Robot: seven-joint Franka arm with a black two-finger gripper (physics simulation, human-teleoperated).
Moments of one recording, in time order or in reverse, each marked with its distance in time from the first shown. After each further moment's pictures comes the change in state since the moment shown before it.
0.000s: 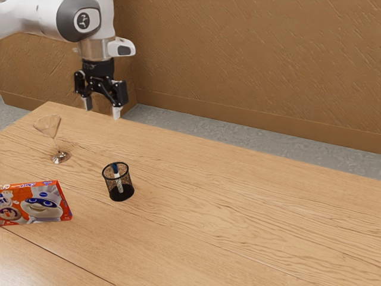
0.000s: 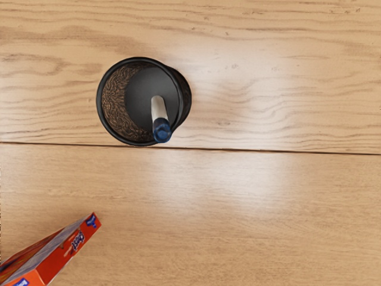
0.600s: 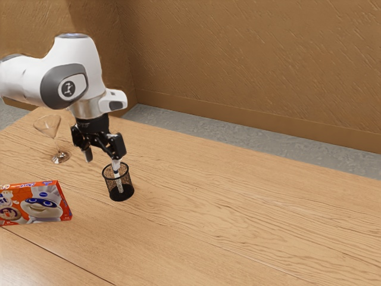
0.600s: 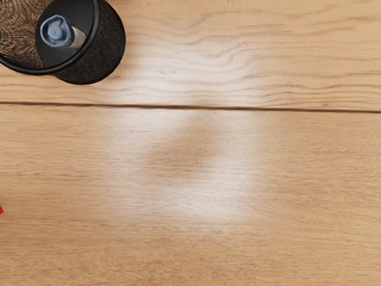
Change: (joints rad) arm -0.004 -0.290 -0.010 -0.618 -0.099 0.405 -0.010
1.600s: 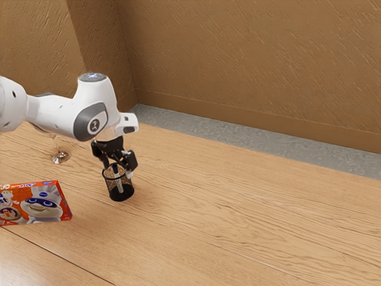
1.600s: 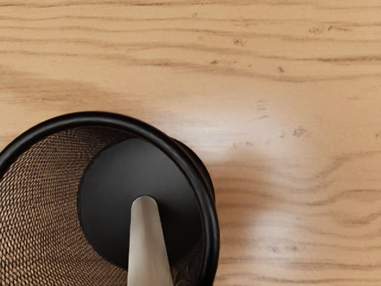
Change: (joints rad) arm 0.003 0.366 0.101 0.064 0.077 0.422 0.092
